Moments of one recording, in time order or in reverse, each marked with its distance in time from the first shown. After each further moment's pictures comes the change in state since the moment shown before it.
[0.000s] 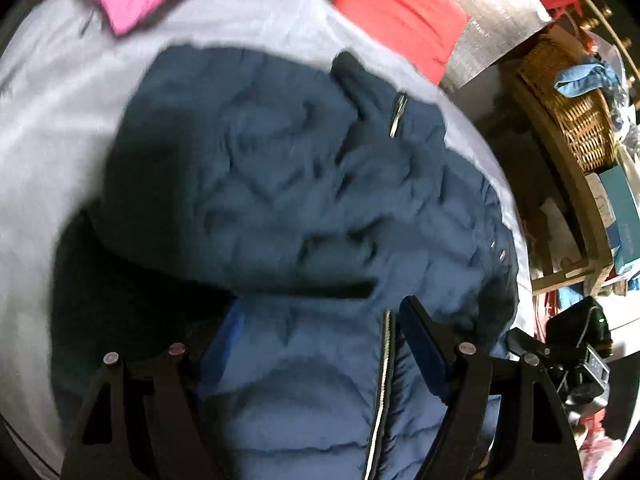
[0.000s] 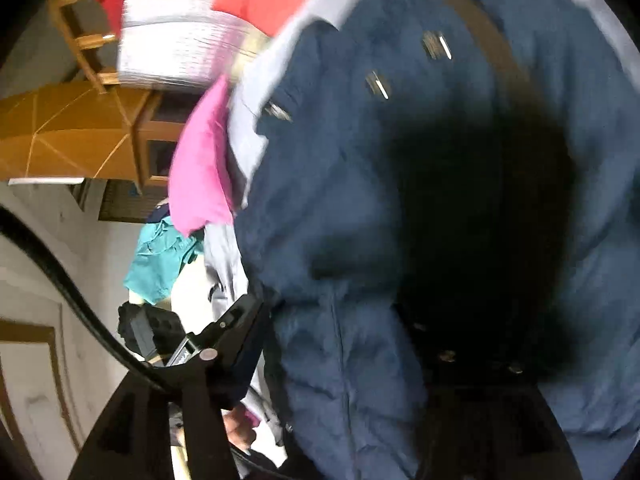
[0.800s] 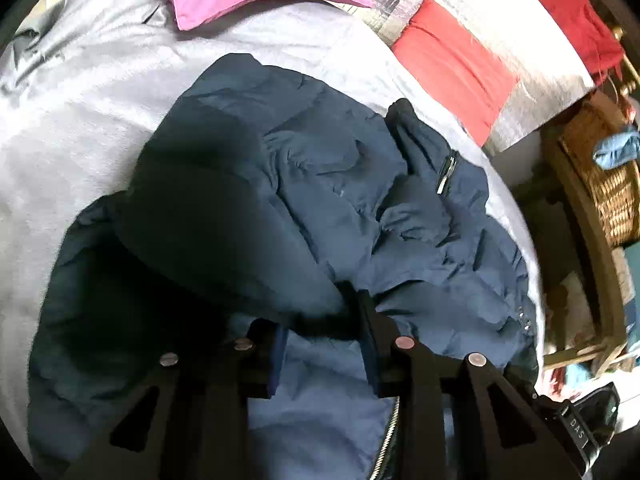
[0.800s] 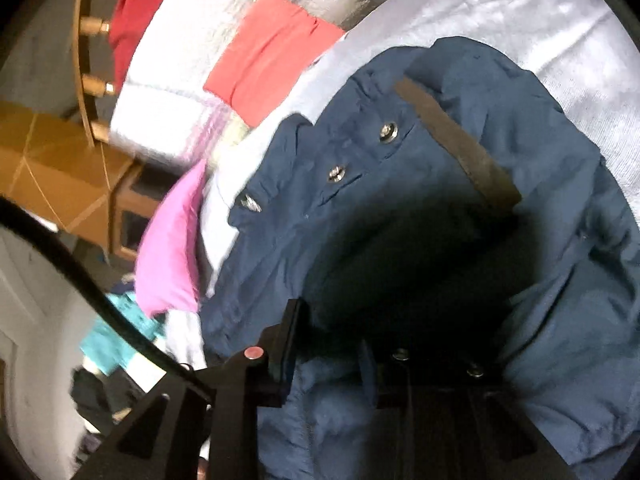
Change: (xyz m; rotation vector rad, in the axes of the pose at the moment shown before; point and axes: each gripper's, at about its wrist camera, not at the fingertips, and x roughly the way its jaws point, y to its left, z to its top) left arm -0.007 0.013 -0.005 -0.160 -0.194 0.104; right arm -0.001 0.019 -0.006 -0.103 -0.391 -0.206
